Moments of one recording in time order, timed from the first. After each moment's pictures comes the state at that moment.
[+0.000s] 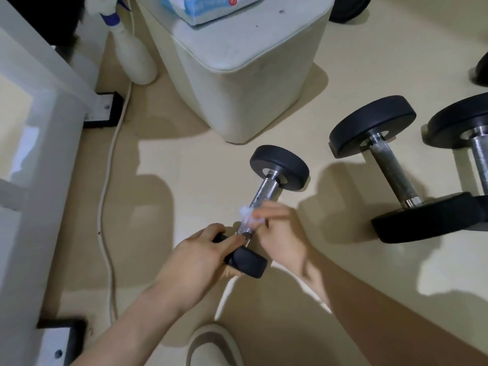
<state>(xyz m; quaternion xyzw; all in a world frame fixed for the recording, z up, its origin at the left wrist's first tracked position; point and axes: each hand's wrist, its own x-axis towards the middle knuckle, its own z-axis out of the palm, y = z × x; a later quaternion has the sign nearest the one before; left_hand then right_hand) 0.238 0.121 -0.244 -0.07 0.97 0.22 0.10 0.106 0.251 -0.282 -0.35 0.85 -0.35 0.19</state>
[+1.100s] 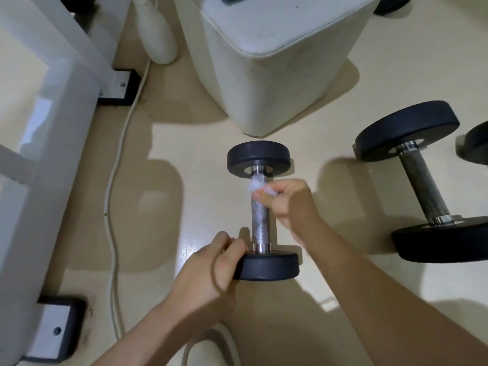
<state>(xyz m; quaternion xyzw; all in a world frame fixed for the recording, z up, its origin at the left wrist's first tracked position) 0.256 0.145 -0.252 -0.17 0.94 0.28 0.12 0.074 0.210 -0.280 -0.07 0.74 -0.53 0.40</state>
